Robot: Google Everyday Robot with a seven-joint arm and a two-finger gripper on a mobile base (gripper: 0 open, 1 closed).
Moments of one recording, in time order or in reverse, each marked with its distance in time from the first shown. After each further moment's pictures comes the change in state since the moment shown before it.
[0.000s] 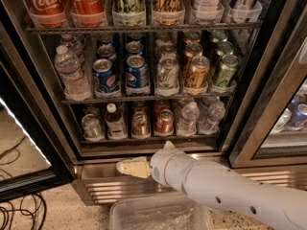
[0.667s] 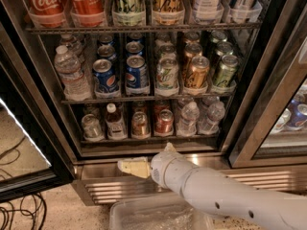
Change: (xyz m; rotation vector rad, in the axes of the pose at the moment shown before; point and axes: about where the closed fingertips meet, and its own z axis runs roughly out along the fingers) arm 0.005 -0.008 0.009 0.020 -0.053 0.046
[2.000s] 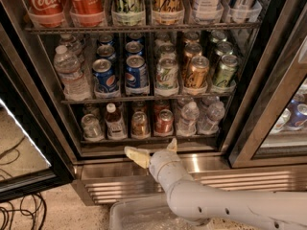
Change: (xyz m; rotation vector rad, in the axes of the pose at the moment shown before) arm 0.001 -0.056 0.050 0.204 -0.257 0.062
